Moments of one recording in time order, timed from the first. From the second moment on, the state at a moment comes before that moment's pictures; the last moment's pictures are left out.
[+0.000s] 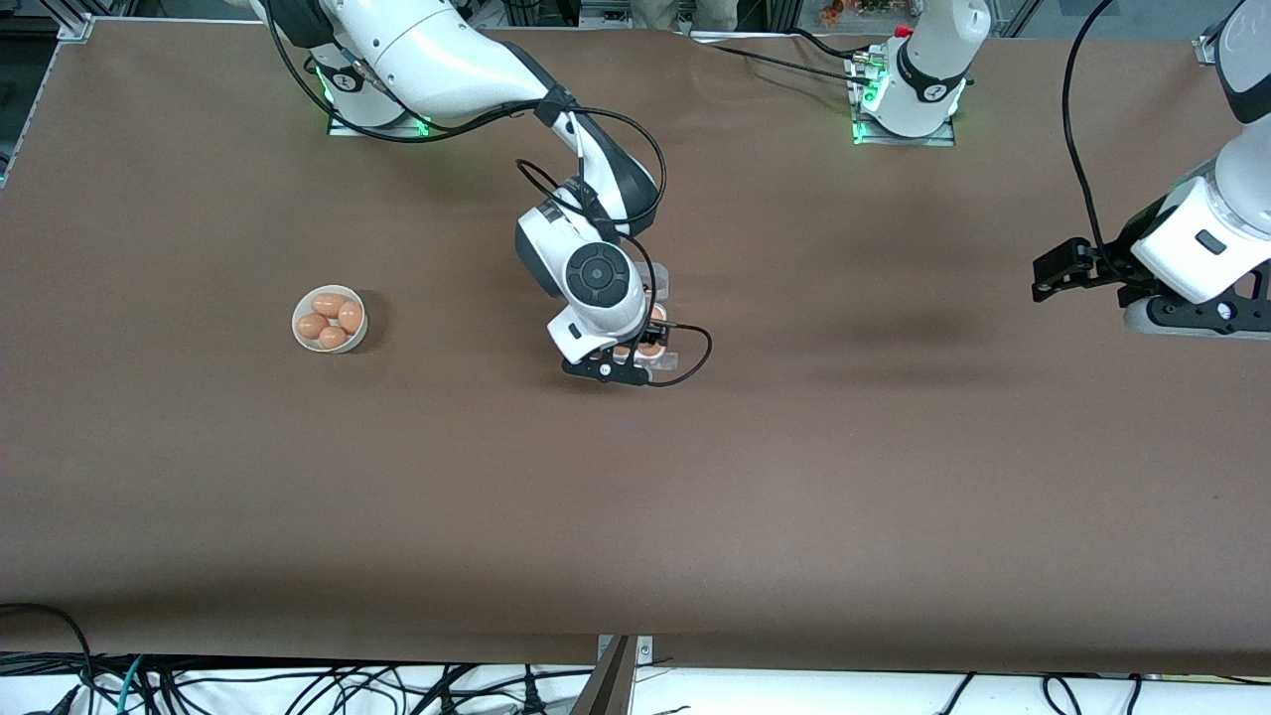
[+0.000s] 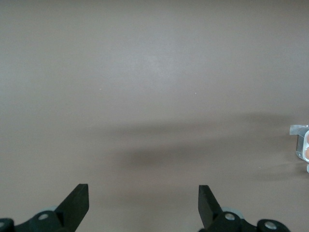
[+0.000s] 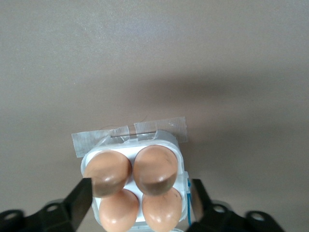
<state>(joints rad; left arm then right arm) -0.06 0.13 -0.01 -1.52 -0.01 1.60 -0.03 0.71 0.85 0.03 -1.27 0.12 2.05 0.84</state>
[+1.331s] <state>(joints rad) -0.34 0.47 -0.34 -1.48 -0.41 1.59 -0.79 0.66 0.22 -0.45 -1.64 0.12 1.57 0.25</state>
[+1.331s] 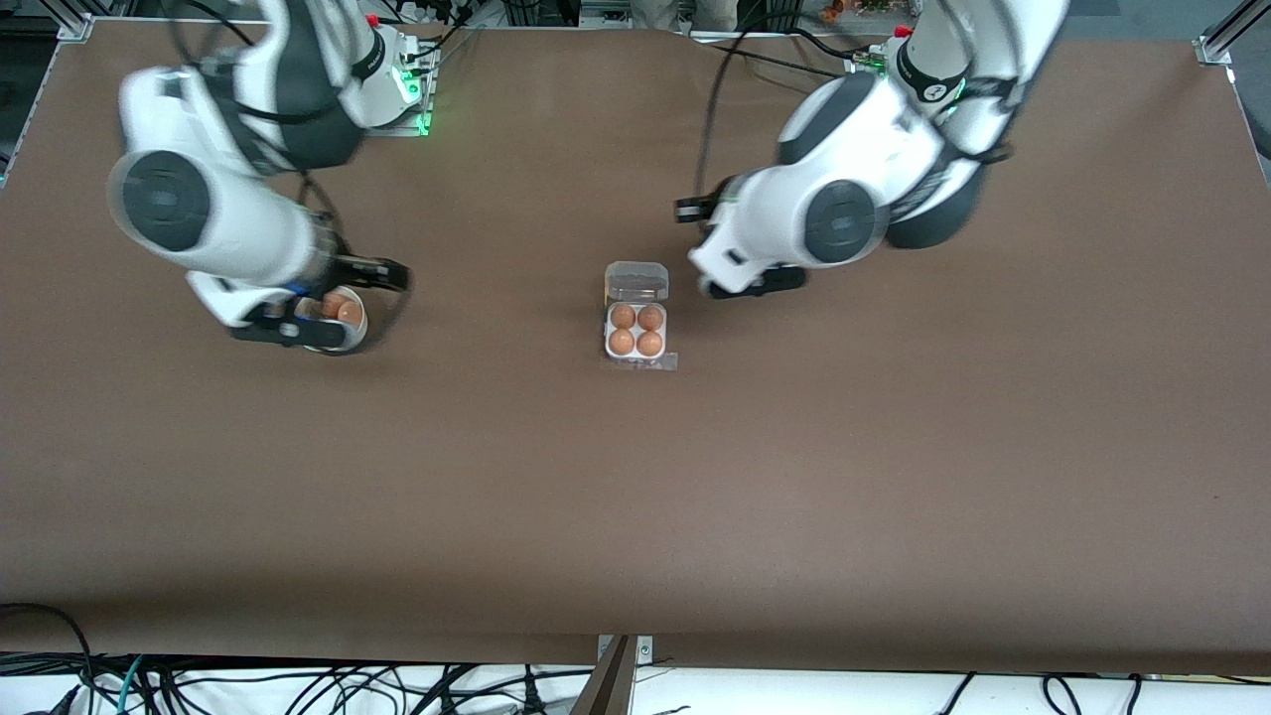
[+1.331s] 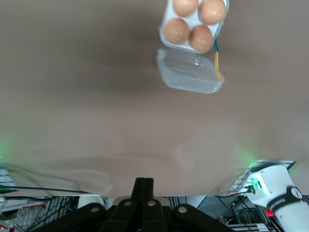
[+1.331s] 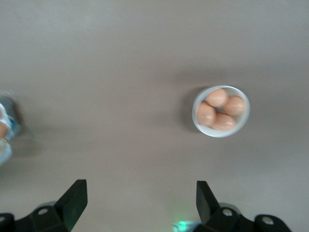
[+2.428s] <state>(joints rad) -0.48 0.73 -0.33 -1.44 -0.28 1.86 -0.83 0.32 0.17 -0.33 -1.63 0.08 1.52 0.08</state>
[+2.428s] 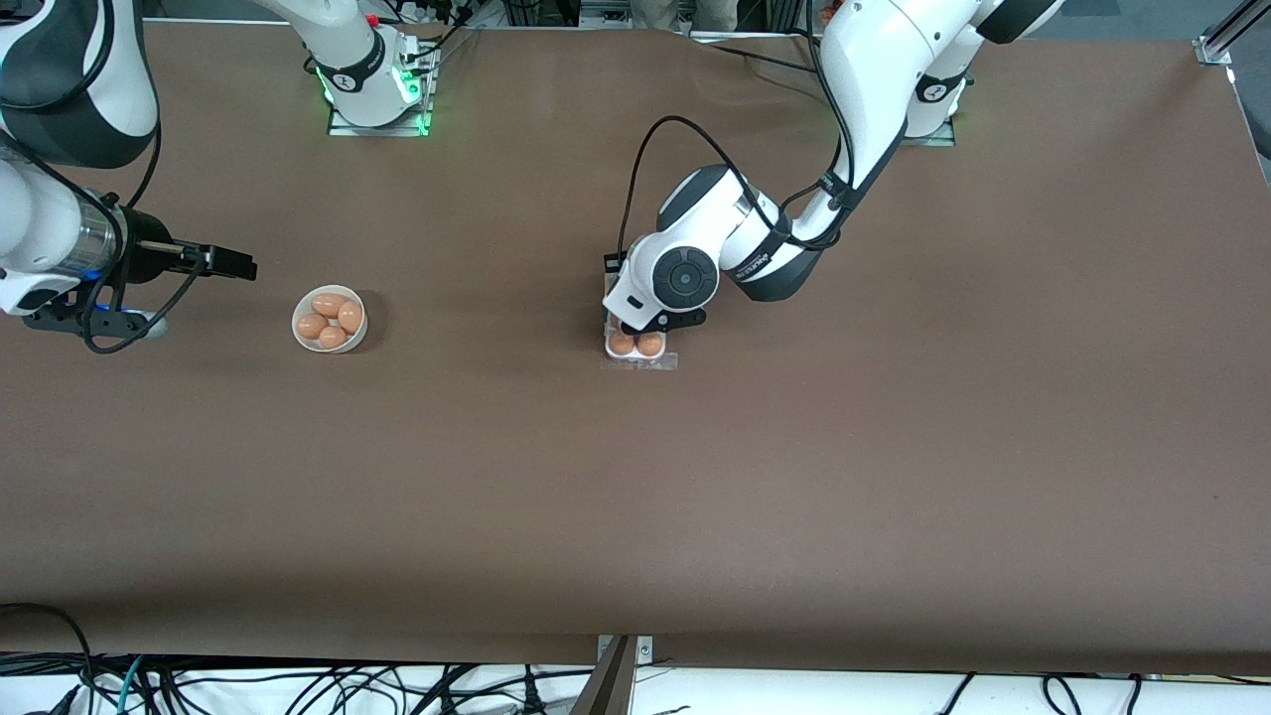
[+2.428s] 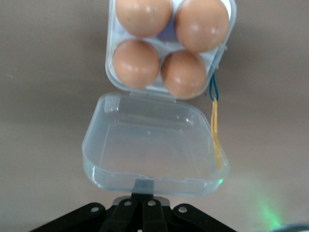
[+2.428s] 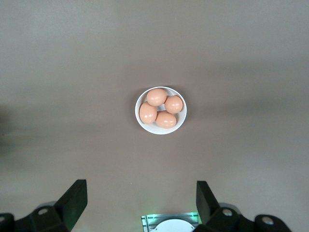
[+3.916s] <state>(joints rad) -0.29 0.59 -0.04 -1.14 0.19 1.72 -0.50 -0.05 0.06 0.03 -1.60 0.03 1.45 0.08</state>
